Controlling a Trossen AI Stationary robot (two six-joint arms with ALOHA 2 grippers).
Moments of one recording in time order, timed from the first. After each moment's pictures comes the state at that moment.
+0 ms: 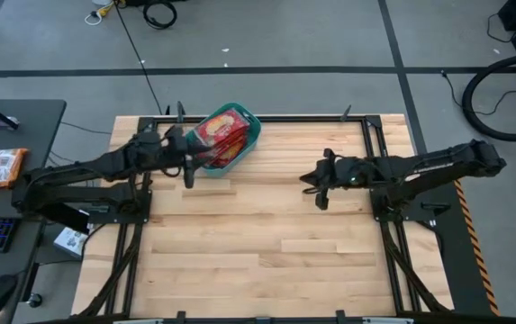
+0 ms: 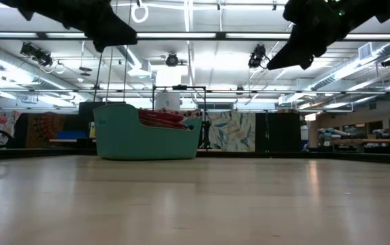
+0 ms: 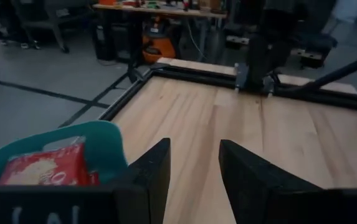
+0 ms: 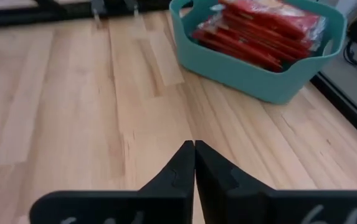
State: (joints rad) left arm 0.30 0.79 0.62 -0.05 -0.02 -0.03; right arm 0.05 0.99 0.64 -0.18 0.27 0.15
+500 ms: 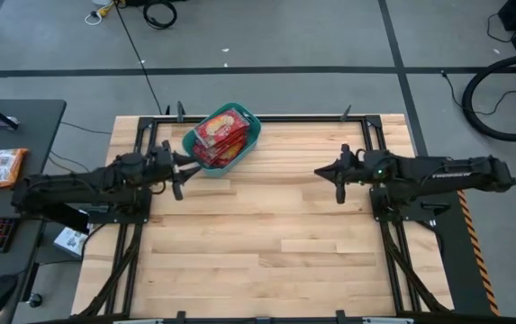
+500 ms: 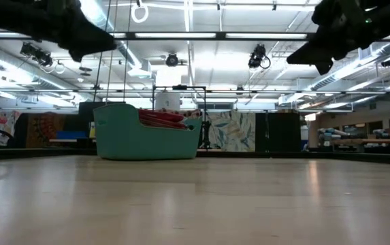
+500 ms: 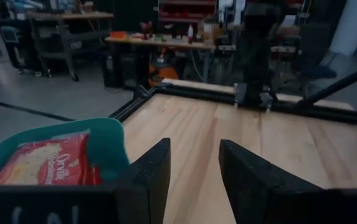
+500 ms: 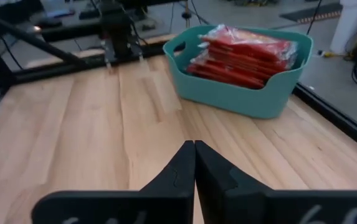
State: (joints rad) left arm 0.14 0.48 0.34 0.07 -0.21 -0.06; right arm -0.07 0.63 0.42 -0.10 0.14 0.15
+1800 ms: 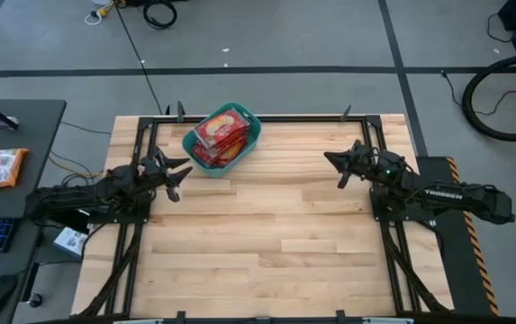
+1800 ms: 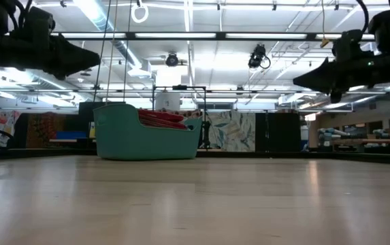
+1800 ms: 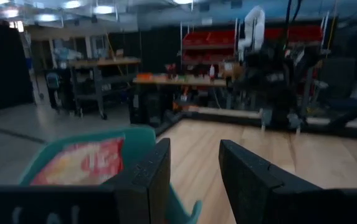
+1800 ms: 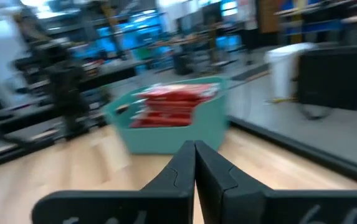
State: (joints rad) left arm 0.14 0.12 0.01 0.24 -0.31 0.04; right arm -0.43 0.41 0.01 0.42 0.04 0.21
